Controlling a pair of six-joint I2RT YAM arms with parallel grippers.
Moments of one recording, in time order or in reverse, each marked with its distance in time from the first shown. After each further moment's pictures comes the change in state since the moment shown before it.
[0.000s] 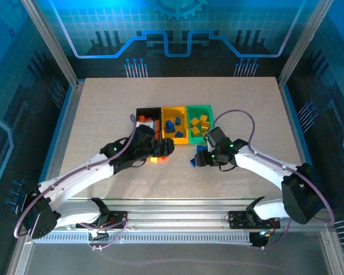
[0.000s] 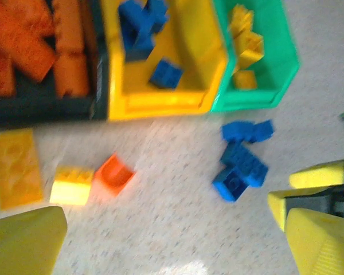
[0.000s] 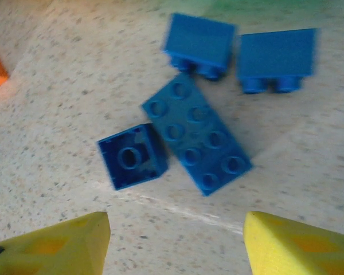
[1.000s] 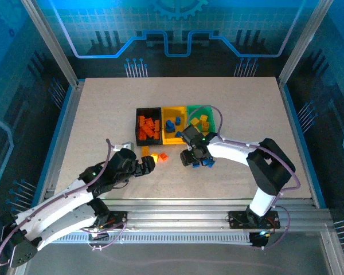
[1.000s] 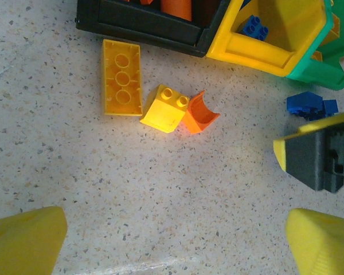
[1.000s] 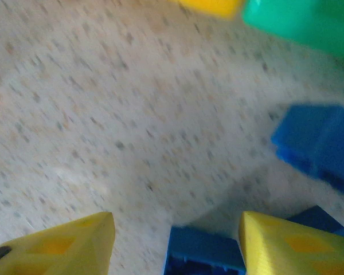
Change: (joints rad) left arm -0.002 -0.356 -0.274 -0.117 -0.053 -0.151; right arm 0.113 0.329 0.208 -0.008 0.114 -0.093
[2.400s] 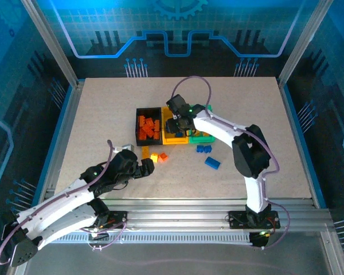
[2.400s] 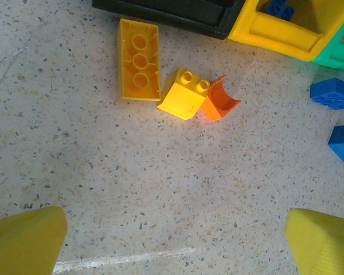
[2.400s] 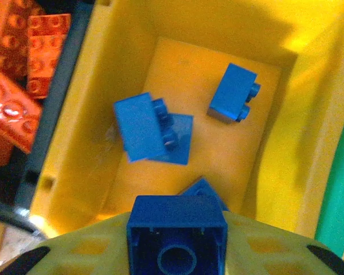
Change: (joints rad) left arm 0.000 0.010 -0.008 -0.038 0.005 -0.002; right arm -0.069 0.328 0.639 -0.100 0.050 -0.041
